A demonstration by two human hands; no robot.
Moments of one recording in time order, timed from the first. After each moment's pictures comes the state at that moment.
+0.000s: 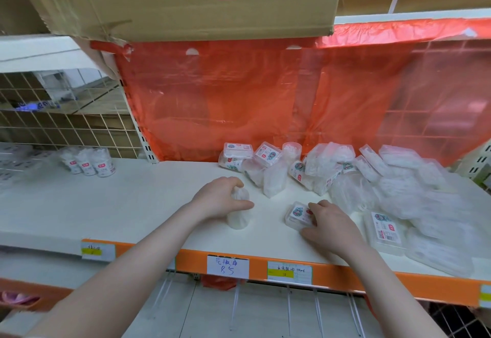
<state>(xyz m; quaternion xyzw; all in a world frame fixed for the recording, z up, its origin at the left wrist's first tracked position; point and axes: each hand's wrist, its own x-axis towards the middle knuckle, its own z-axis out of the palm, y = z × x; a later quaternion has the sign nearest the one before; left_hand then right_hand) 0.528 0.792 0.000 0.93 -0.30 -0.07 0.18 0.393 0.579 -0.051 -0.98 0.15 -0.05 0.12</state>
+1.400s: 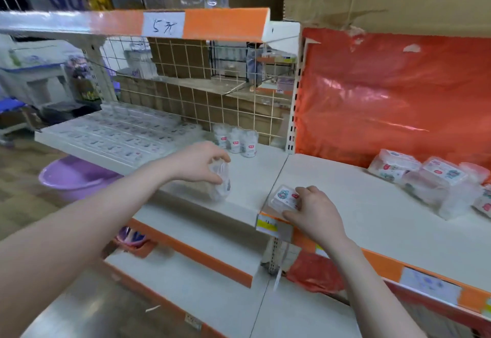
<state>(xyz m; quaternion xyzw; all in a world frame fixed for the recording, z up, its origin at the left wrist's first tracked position) 0.609 1.183 0.067 0.96 -0.29 -0.01 0.06 0.526 0.935 -0.025 -0.98 0.02 -0.11 0.19</state>
